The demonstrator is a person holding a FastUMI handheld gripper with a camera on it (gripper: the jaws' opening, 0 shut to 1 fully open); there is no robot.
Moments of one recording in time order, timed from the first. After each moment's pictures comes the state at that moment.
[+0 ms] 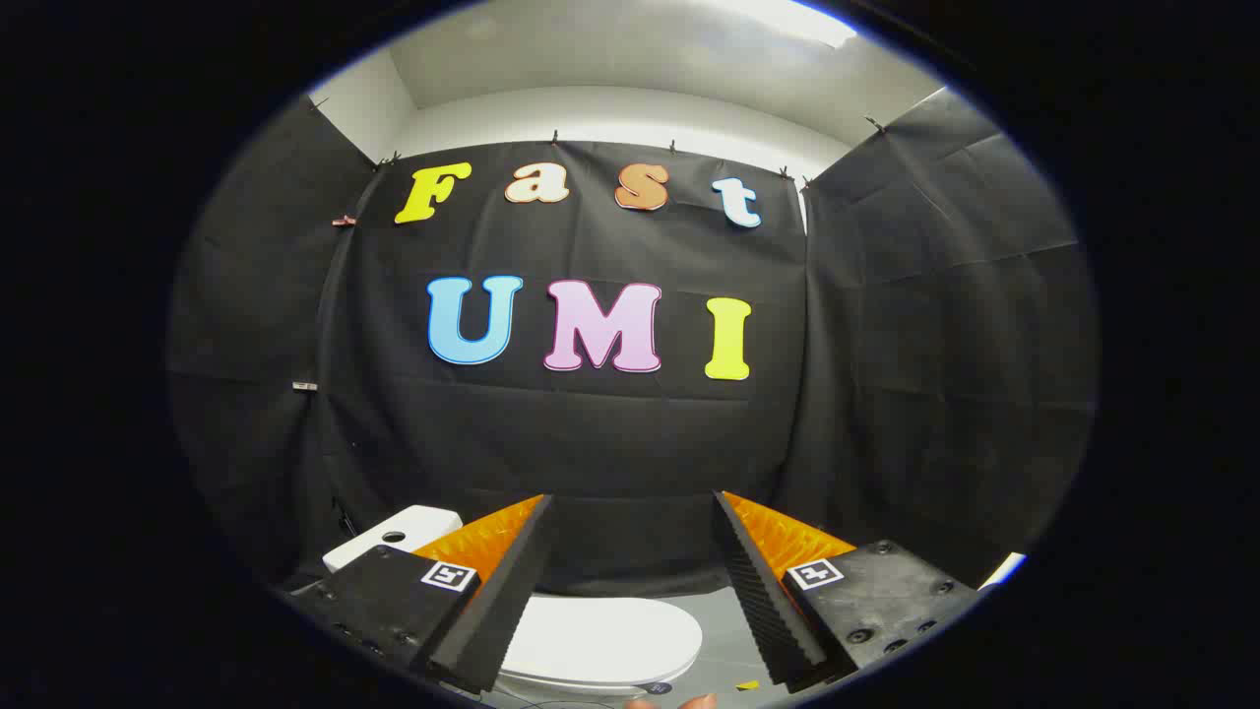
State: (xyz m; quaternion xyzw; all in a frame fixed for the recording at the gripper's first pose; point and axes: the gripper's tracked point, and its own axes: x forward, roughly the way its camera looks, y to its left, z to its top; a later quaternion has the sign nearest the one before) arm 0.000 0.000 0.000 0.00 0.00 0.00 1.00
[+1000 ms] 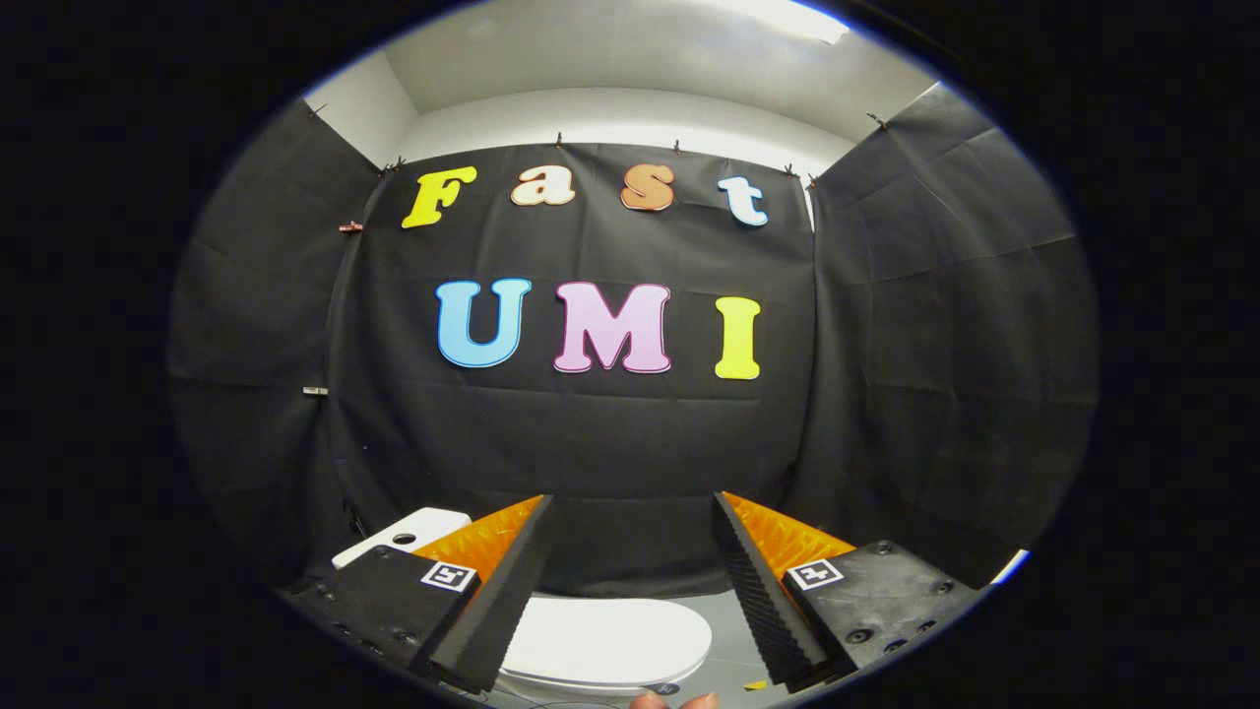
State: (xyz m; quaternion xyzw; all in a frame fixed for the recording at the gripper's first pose) arm 0.001 0.006 -0.002 0.01 0.00 0.02 1.00
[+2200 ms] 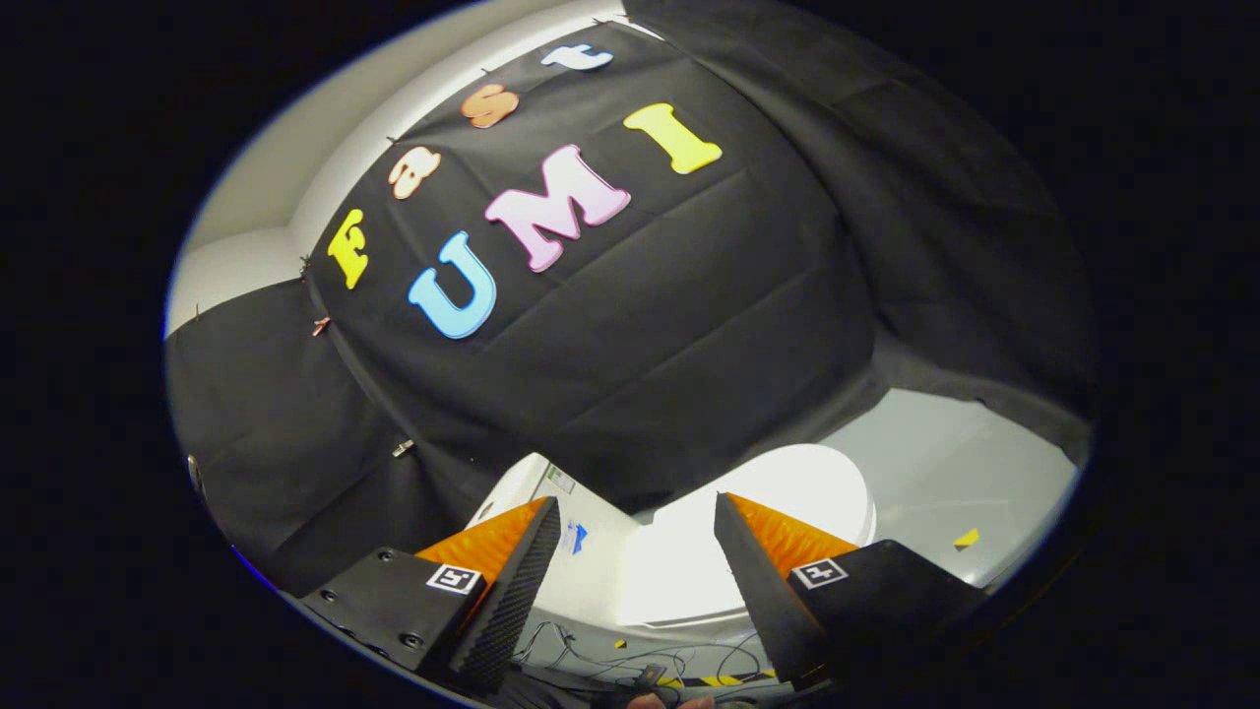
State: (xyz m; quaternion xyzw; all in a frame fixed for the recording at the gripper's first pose) arm 0.046 -0.034 -0.240 0.34 0.21 0.13 0.91
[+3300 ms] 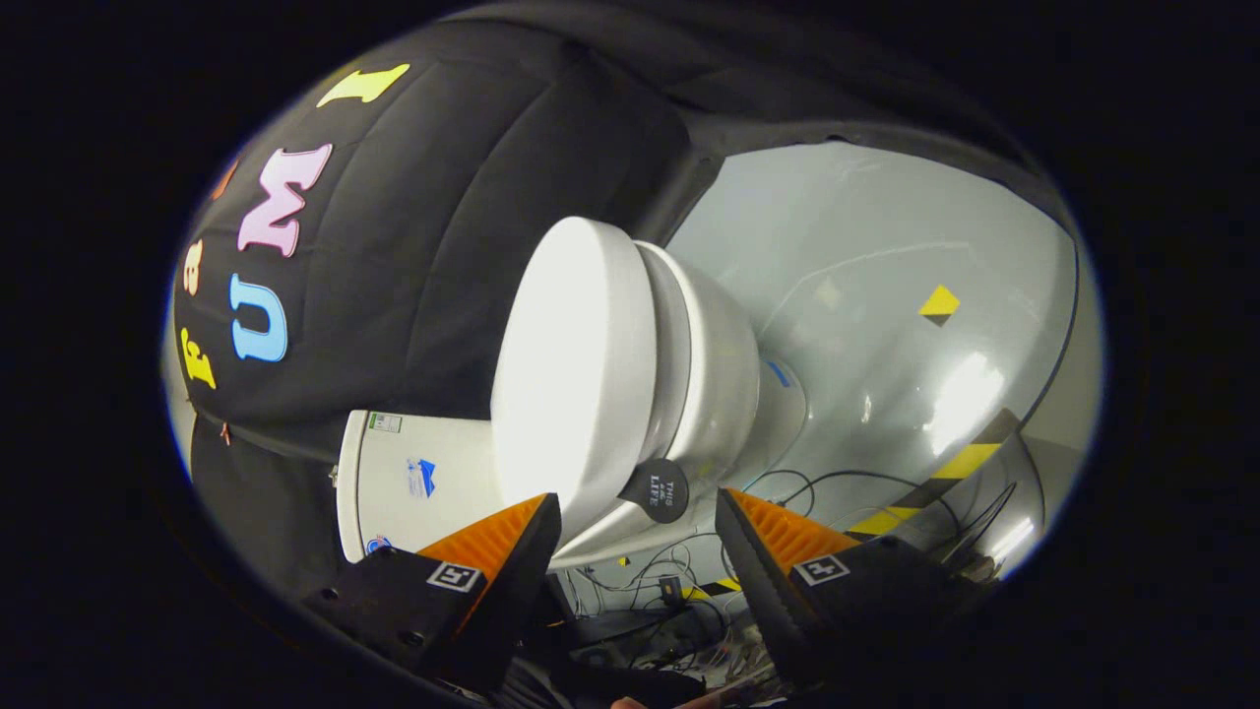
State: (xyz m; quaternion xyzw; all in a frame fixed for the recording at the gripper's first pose) arm 0.018 -0.080 -0.558 0.49 0.45 0.02 0.74
